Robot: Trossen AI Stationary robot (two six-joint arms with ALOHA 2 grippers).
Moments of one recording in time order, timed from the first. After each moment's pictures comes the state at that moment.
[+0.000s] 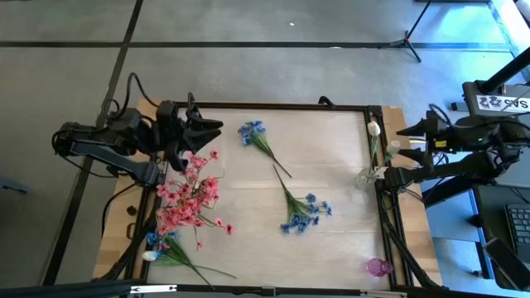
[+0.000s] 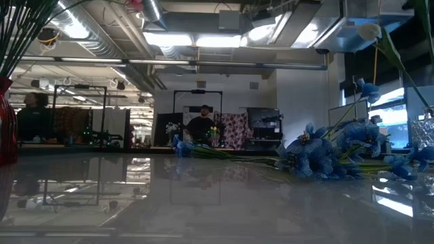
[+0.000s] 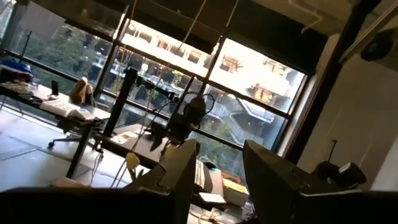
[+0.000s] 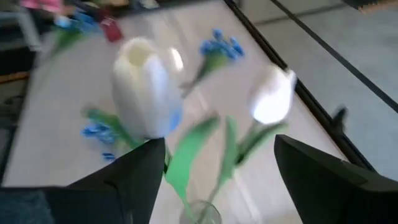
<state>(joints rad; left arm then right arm) -0.15 0.94 1.11 0.13 -0.26 -0.35 0.08 0.49 1.36 -1.49 0.27 0.25</state>
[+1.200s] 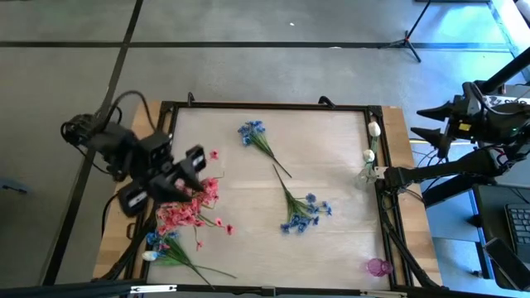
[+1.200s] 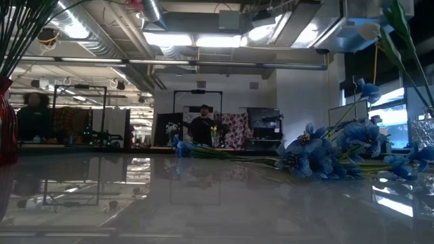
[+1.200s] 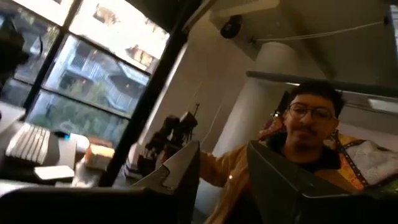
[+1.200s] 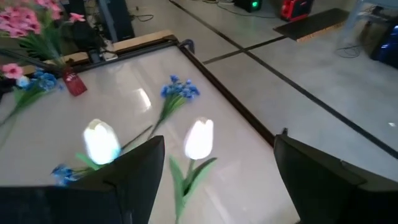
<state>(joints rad) -0.49 1.14 1.39 0.11 -0.02 -0.48 0.08 0.56 1.61 -1.55 0.47 0.29</state>
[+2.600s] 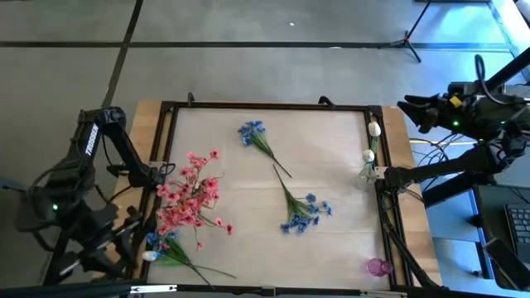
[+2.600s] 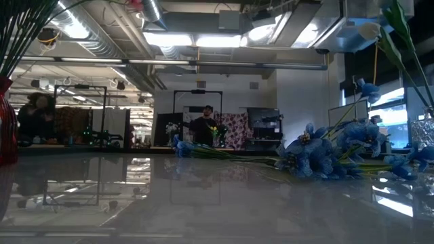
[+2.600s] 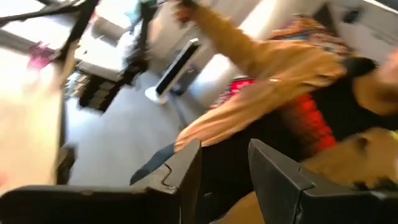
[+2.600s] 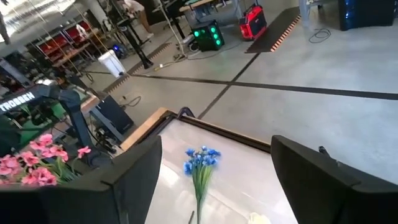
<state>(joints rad) -1.36 1.13 1.36 -0.36 -0.74 -0.84 0.08 0.70 1.60 -1.23 0.67 0.70</state>
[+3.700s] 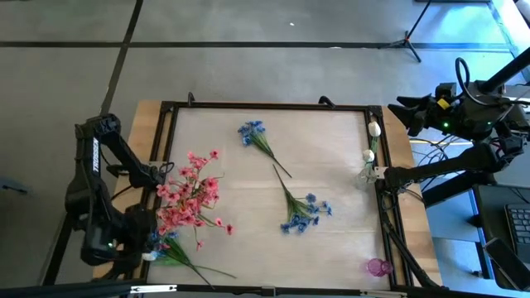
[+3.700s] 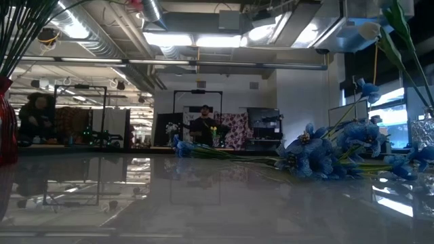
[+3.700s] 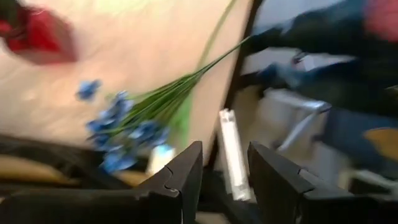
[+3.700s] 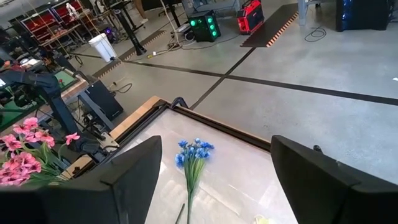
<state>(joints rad) -1.22 1.26 1.36 -1.25 -0.20 -1.55 0.08 0.76 1.60 -1.23 0.67 0.67</state>
